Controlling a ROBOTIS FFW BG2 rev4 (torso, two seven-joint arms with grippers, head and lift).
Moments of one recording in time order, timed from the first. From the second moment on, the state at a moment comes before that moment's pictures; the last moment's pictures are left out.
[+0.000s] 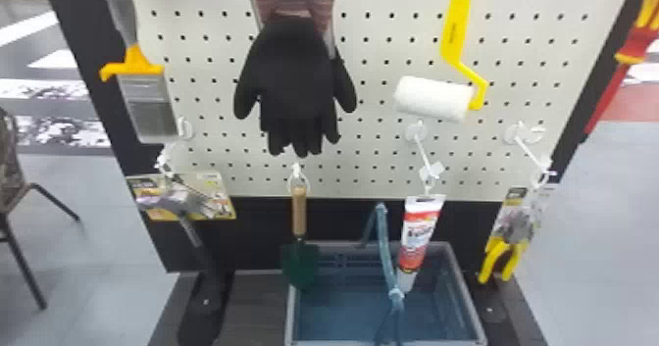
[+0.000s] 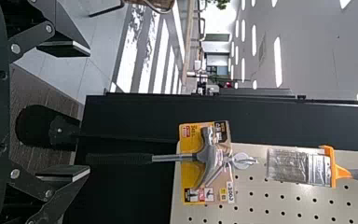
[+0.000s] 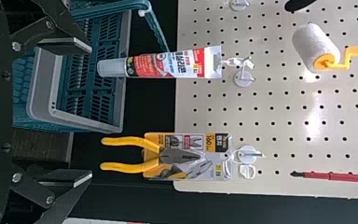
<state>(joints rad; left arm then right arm) 0.95 0.08 -0.11 -2.10 -0.01 -0.42 0.41 0.86 -0.01 -0.14 -2.16 -0.11 -0.21 0.35</state>
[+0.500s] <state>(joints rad) 0.95 0.08 -0.11 -2.10 -0.01 -0.42 0.41 0.86 -0.01 -0.14 -2.18 -0.11 -0.20 0.35</state>
